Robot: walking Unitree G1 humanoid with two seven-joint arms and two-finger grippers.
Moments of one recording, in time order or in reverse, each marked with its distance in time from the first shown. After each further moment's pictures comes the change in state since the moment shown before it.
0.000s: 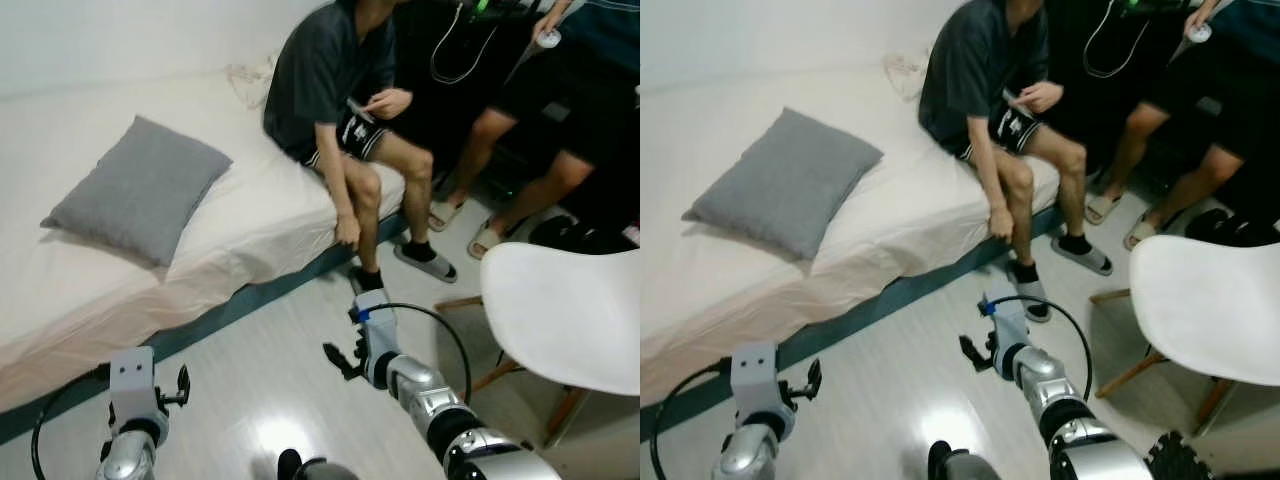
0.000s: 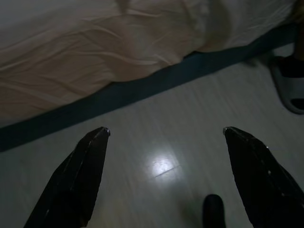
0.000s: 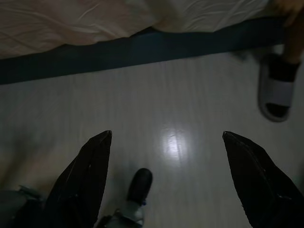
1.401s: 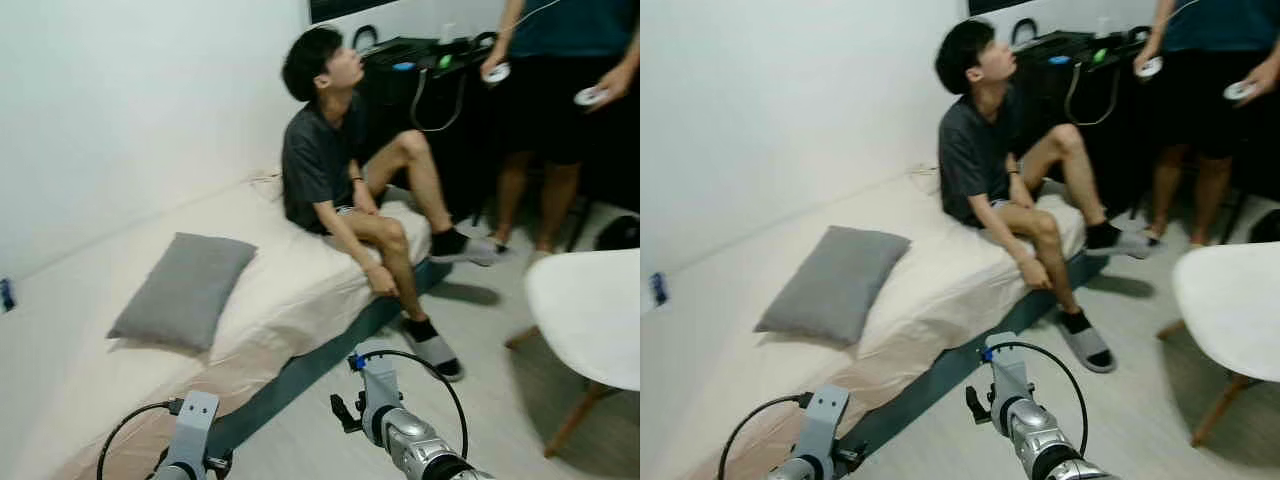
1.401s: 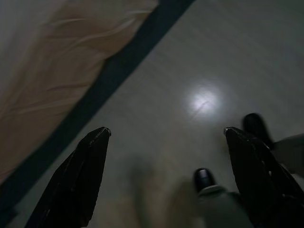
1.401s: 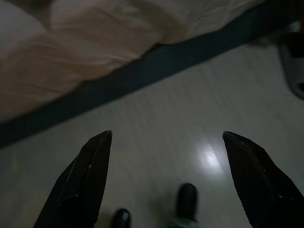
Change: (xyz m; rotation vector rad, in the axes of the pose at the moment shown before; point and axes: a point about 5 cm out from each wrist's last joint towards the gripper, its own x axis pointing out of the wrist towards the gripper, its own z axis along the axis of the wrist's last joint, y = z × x) left arm -0.008 -0.027 -0.064 0.205 0.454 -0.237; right arm -0.006 0.031 -0.061 0.113 0.178 -0.092
